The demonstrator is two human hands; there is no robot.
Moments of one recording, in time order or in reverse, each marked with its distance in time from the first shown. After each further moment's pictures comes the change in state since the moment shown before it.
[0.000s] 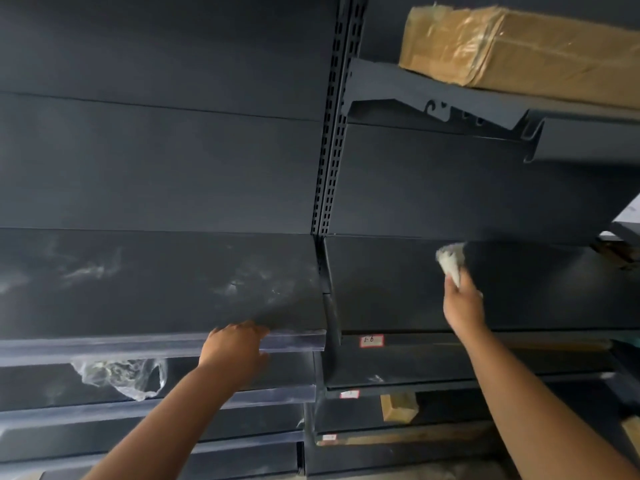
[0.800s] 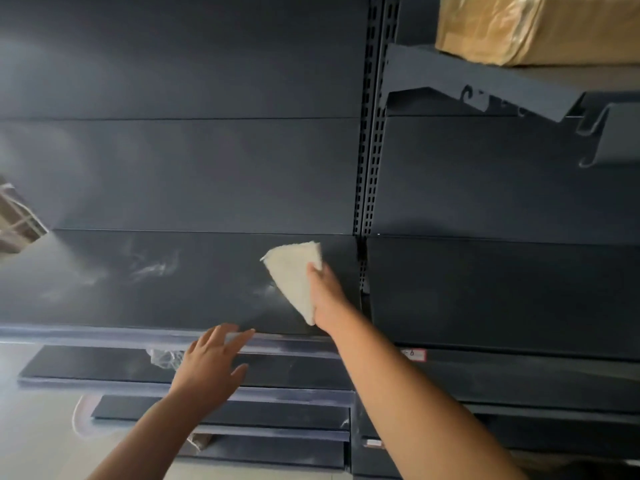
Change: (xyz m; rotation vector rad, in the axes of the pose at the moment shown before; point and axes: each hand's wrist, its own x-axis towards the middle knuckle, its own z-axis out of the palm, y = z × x) left_hand -0.043 -0.072 0.013 -0.004 0.149 -0.166; right_hand -0.104 -0.188 0.189 0.626 -0.712 0.284
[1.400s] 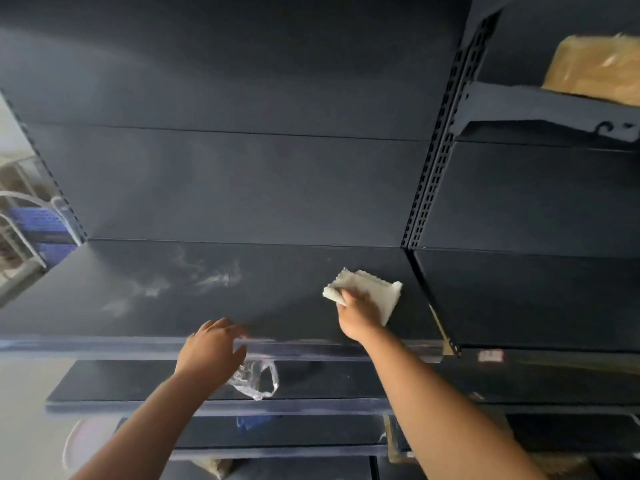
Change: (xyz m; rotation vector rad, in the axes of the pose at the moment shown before) left_hand 0.020 -0.175 -0.043 -0.106 0.041 0.025; right_hand 0.009 0.050 0.096 -1.167 0.109 -0.273
